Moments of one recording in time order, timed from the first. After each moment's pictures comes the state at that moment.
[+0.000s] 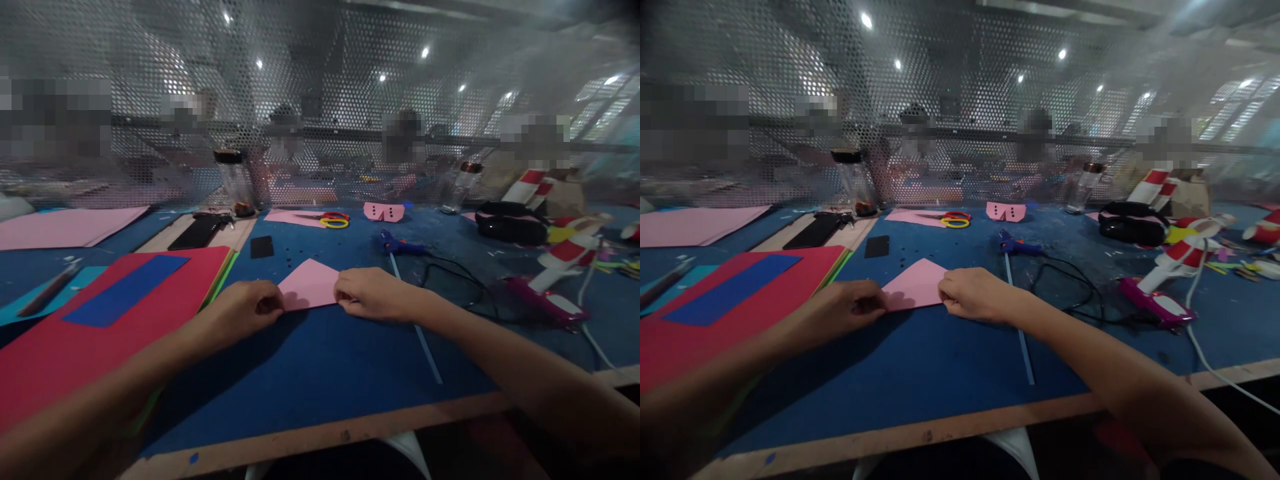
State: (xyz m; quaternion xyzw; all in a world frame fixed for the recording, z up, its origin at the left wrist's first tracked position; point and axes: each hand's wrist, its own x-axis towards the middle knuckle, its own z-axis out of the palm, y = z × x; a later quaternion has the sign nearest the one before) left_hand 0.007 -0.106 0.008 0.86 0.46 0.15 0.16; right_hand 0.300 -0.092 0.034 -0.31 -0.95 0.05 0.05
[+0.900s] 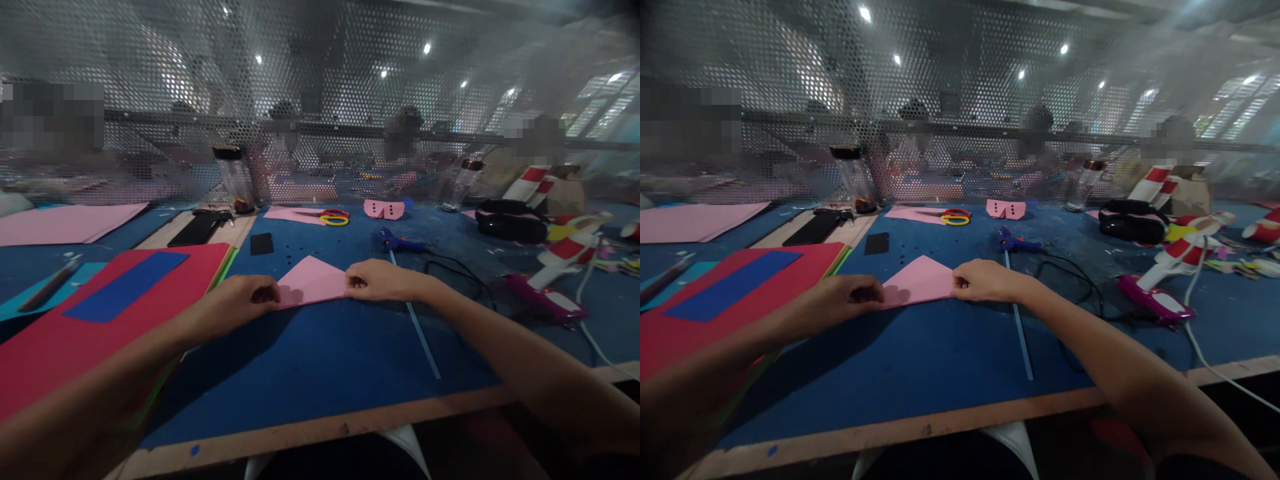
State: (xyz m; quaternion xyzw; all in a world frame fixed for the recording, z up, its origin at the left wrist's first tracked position) left_hand -0.002 -0.098 0.015 0.83 0.50 0.12 0.21; right_hand 0.314 -0.070 0.033 -0.41 -0.90 0.16 0.02
